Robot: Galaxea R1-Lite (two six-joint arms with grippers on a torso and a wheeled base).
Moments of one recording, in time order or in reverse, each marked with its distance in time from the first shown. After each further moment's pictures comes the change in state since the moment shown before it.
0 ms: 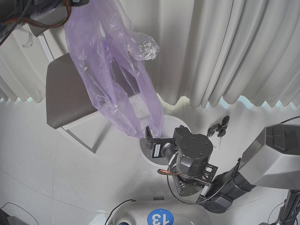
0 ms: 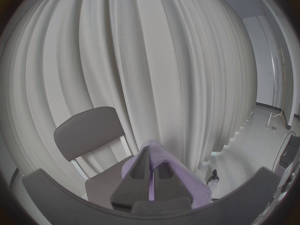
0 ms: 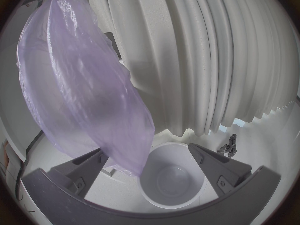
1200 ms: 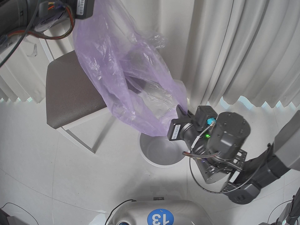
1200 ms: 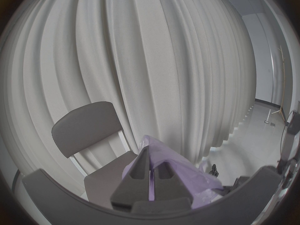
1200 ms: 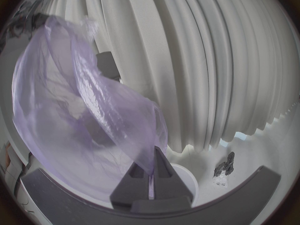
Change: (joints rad) left arm 0.008 -0.004 0.067 0.003 -0.002 -0.013; right arm -0.055 -0.230 0.108 -0.030 0.105 -0.088
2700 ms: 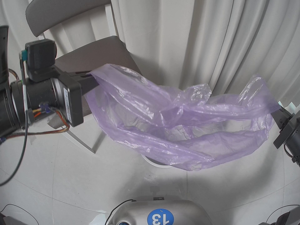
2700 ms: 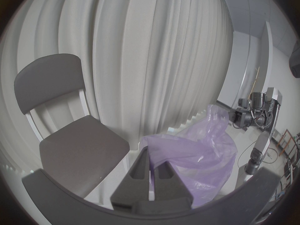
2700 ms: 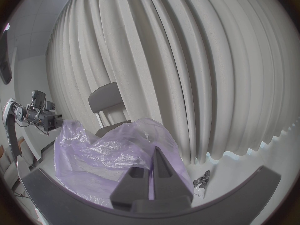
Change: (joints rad) left arm 0.125 -0.164 0.532 -0.088 -0.475 -0.286; right arm -0.132 -0.825 0.396 0.374 0.259 -0.057
